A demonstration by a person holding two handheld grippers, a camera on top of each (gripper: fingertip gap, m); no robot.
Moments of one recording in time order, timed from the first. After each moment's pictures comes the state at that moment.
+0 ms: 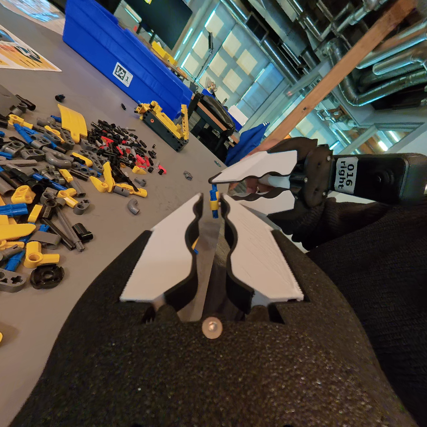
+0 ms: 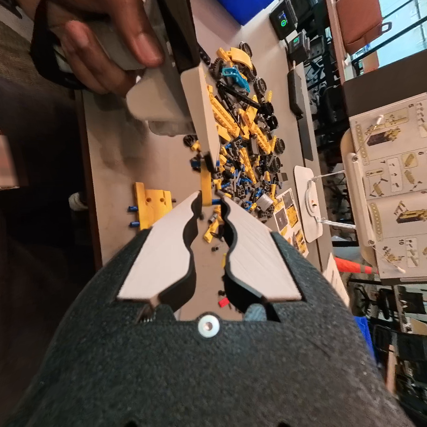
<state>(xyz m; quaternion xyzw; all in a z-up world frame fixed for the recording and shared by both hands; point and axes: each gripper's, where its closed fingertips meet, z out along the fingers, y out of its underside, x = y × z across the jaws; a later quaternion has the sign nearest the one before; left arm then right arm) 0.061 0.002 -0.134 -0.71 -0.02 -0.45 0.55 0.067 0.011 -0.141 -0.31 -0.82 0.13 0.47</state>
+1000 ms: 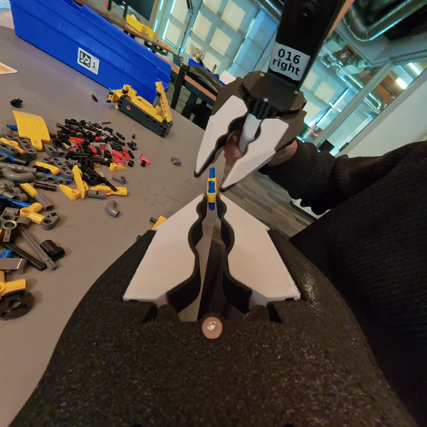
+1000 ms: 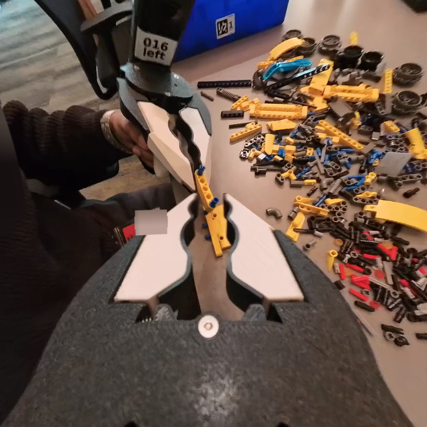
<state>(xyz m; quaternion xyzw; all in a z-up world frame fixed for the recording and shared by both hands) 0.090 -0.007 -0.137 -0.73 0.08 -0.41 0.54 0.084 0.001 -0.134 -0.50 -0.72 0.43 0.20</state>
